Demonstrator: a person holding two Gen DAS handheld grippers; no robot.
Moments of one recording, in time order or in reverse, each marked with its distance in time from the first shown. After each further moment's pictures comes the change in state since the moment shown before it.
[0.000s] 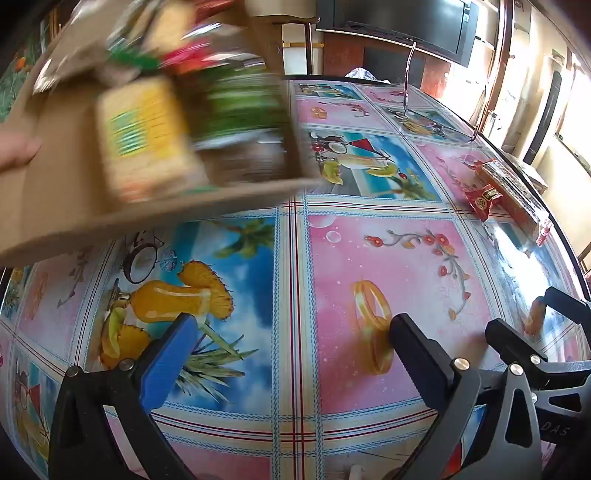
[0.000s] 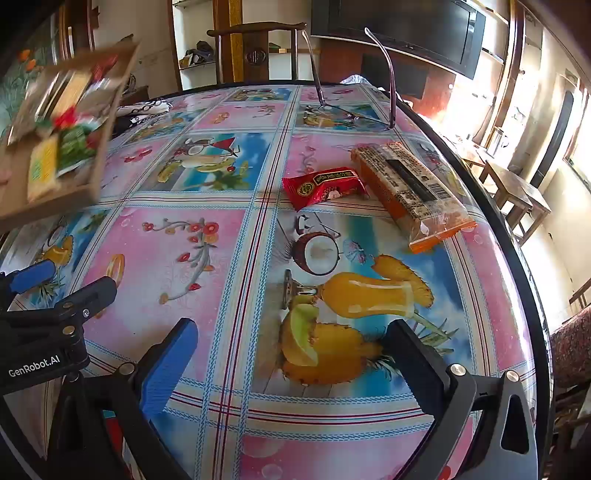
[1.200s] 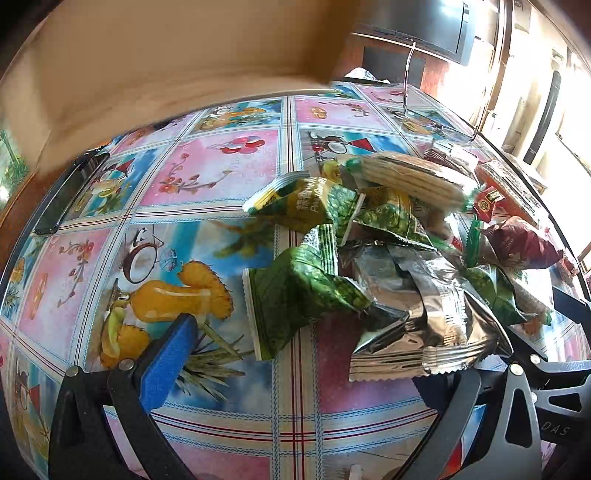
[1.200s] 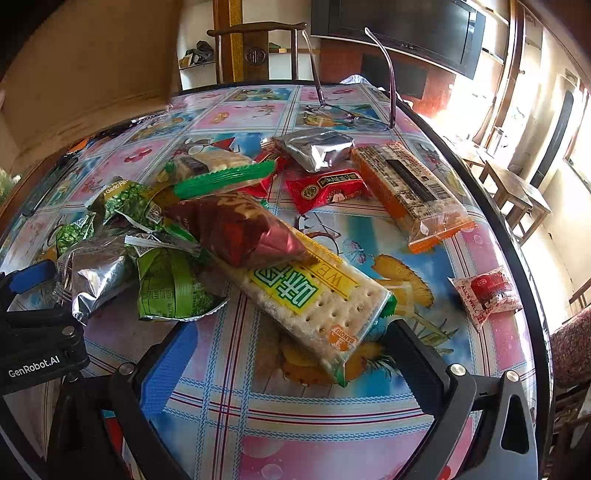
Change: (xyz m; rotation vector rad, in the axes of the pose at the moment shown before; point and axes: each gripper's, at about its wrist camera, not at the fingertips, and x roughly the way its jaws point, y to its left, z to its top) left arm -0.002 -0.002 0.002 0.000 0.004 -0.004; right arm 0.001 0.001 0.000 -0.002 0.003 -0.004
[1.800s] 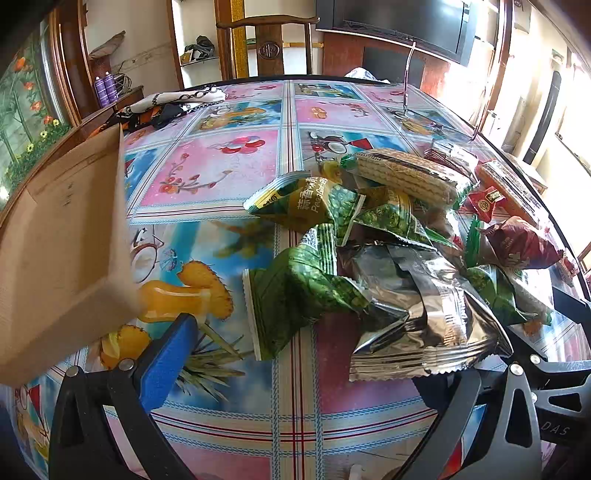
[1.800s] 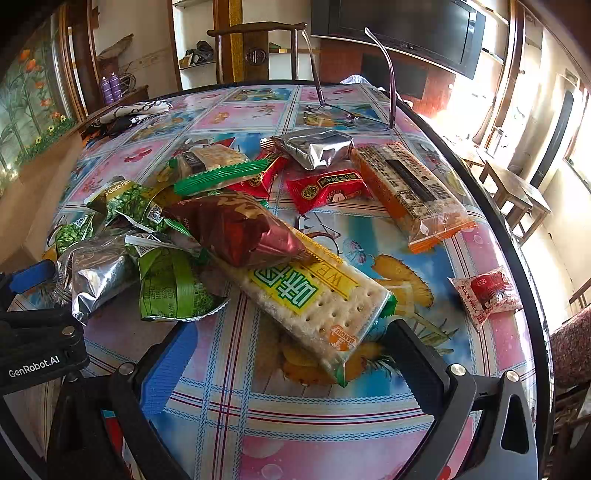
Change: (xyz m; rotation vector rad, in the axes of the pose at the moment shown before) left arm 0.001 0.000 0.000 0.000 -0.001 0.001; right arm -0.001 -0.002 0.000 0.000 0.000 0.000
